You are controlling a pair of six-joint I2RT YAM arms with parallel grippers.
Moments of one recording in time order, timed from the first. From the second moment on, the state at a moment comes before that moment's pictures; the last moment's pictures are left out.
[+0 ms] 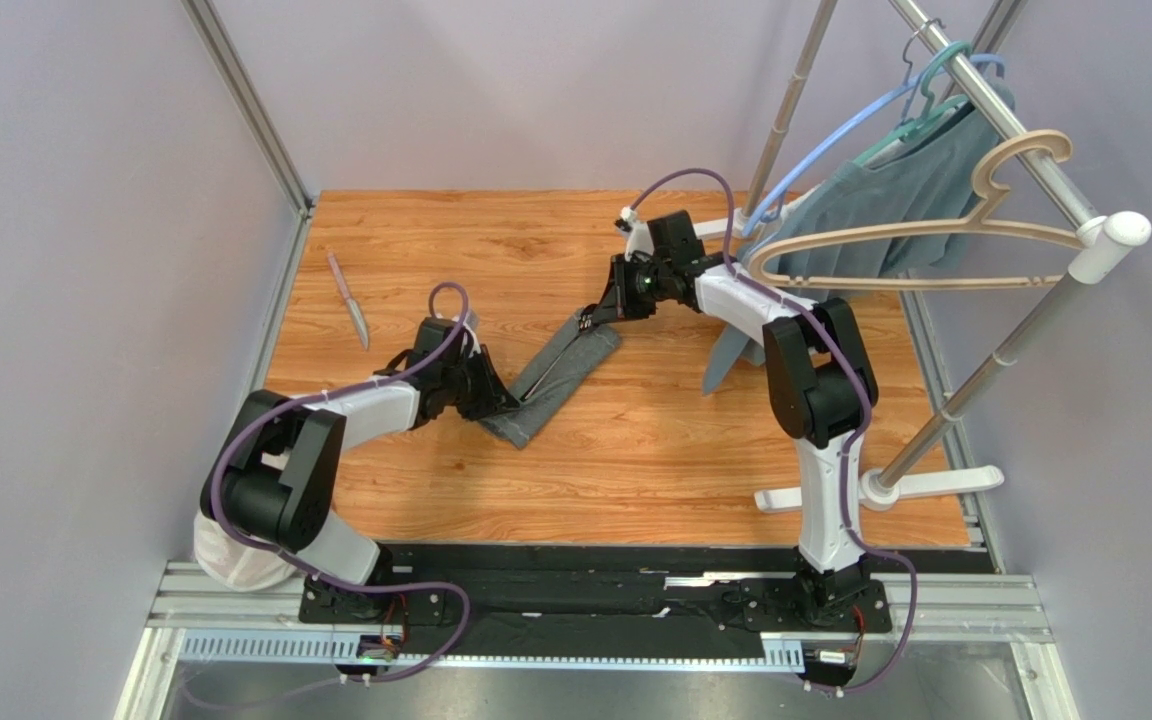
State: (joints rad) left arm -0.34 1.54 0.67 0.01 0.30 -0.68; right arm 0.40 2.13 1.60 -0.28 -0.57 0.34
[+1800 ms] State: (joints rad) left arm -0.34 1.37 0.58 -0.11 0.22 -0.68; right arm 0.33 2.09 1.53 -0.24 -0.59 0.35
